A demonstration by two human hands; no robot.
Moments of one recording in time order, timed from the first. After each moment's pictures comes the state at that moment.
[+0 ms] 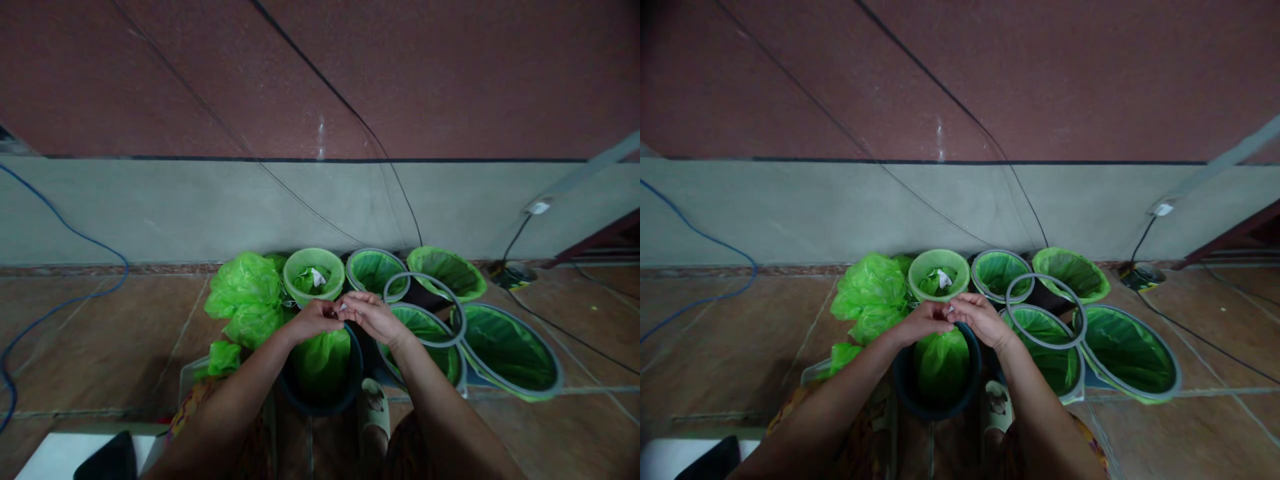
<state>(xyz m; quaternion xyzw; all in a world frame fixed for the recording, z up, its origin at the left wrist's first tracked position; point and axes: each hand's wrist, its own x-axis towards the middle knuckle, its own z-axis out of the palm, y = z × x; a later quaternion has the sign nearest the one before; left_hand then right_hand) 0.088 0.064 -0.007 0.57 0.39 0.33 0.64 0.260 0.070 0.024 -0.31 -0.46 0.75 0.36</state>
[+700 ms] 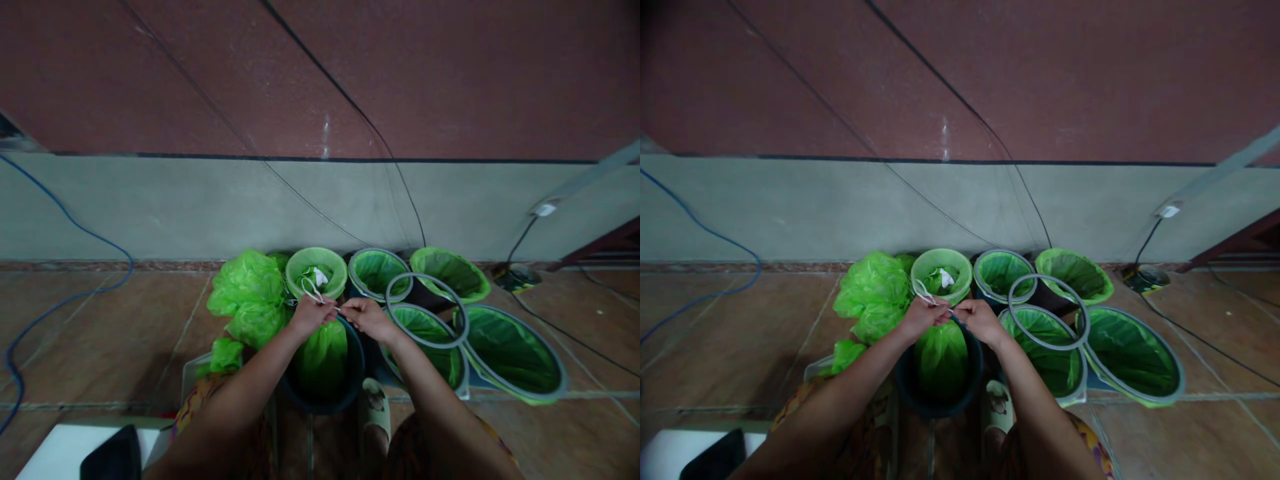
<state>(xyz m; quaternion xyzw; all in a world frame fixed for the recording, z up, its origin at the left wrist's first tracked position) 0.091 0.064 -0.026 0.43 0.54 0.42 0.59 0.256 0.076 -0.009 -0.48 -0.61 0.57 0.28</state>
